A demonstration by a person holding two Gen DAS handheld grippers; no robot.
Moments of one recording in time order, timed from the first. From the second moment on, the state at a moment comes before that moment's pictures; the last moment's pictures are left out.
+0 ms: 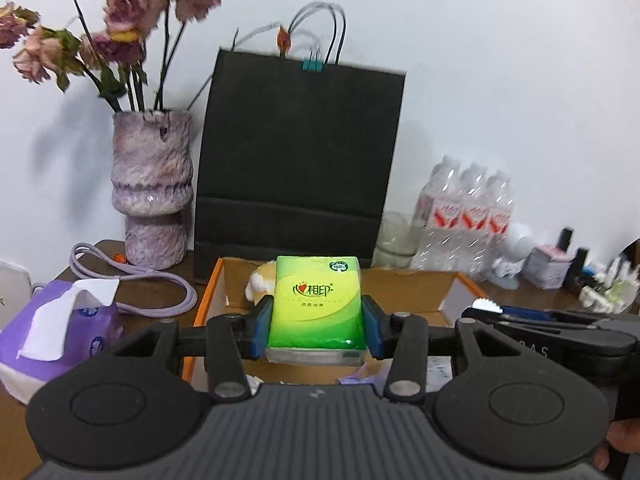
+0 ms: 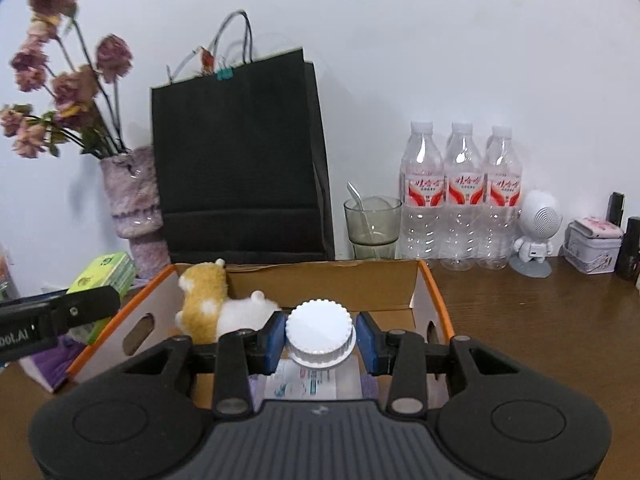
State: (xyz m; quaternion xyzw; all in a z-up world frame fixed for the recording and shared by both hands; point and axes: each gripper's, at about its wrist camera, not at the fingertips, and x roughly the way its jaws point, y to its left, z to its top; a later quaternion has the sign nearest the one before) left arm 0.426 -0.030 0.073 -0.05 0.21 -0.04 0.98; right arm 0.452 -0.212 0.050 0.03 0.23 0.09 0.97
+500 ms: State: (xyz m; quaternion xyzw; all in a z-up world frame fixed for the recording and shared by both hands) left arm 0.446 -0.029 0.049 -0.04 0.25 0.00 0.97; right arm 0.473 -0.209 0.038 0.02 0.28 0.09 0.96
